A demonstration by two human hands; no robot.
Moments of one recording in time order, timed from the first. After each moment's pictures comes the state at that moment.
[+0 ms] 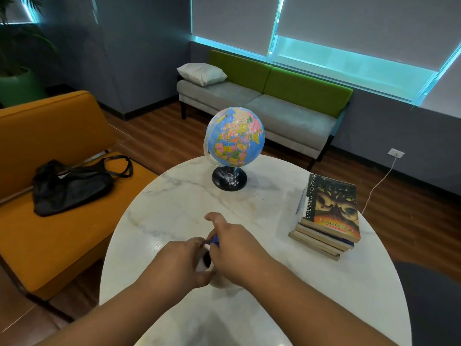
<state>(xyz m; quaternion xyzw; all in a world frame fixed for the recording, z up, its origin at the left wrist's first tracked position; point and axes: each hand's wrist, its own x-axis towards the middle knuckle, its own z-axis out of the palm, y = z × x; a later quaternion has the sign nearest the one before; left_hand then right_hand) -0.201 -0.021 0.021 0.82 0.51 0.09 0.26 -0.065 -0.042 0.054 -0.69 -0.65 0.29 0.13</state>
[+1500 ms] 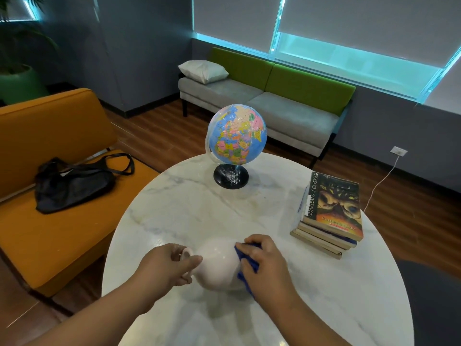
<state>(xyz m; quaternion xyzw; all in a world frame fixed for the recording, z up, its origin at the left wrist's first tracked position) -0.227 -0.017 0.002 0.53 0.60 0.18 0.57 -0.025 -0.084 -0.018 -0.71 -0.57 0.24 0.34</state>
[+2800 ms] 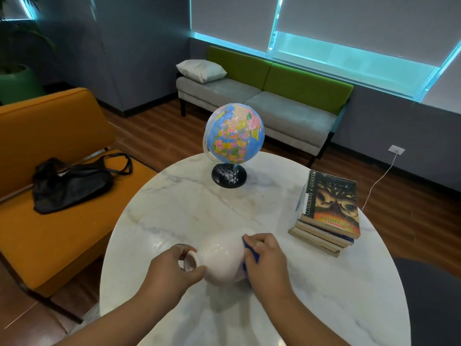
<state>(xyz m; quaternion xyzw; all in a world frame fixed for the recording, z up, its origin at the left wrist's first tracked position) -0.211 -0.031 -0.016 0.61 0.62 0.20 0.45 -0.023 -0.073 -0.033 -0.74 -0.48 0.22 0.41</state>
